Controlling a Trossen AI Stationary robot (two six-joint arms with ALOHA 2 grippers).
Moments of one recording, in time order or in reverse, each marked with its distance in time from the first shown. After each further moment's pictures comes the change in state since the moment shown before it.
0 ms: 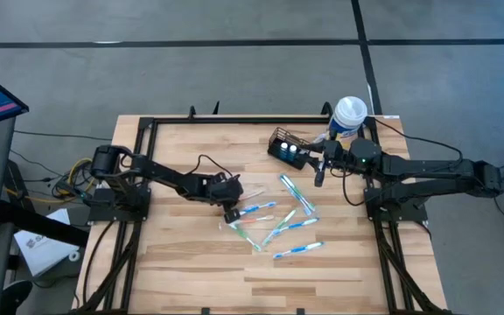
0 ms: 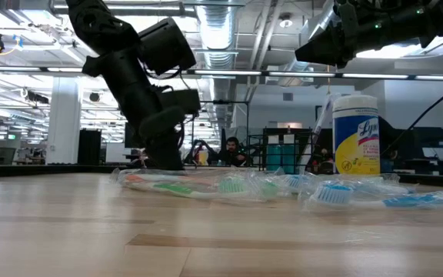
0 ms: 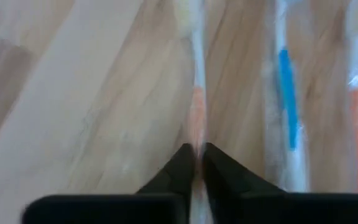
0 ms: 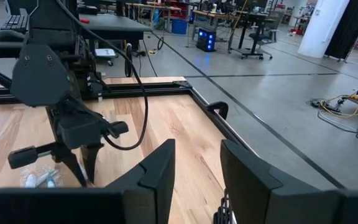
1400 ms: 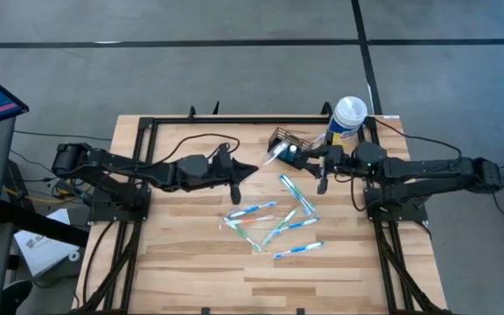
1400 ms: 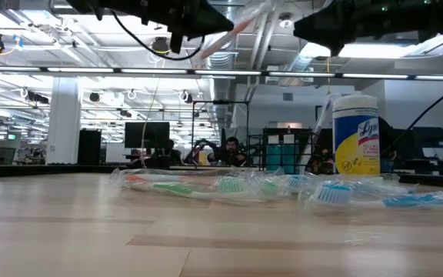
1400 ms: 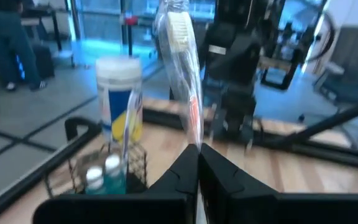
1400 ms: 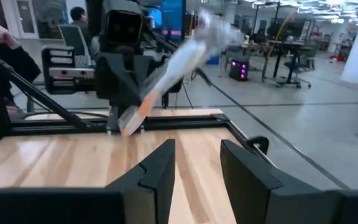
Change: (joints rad) left arm -0.001 -0.356 -0.002 0.564 -0.120 0.235; right arm 0.081 0.000 0.000 0.133 -0.084 0.035
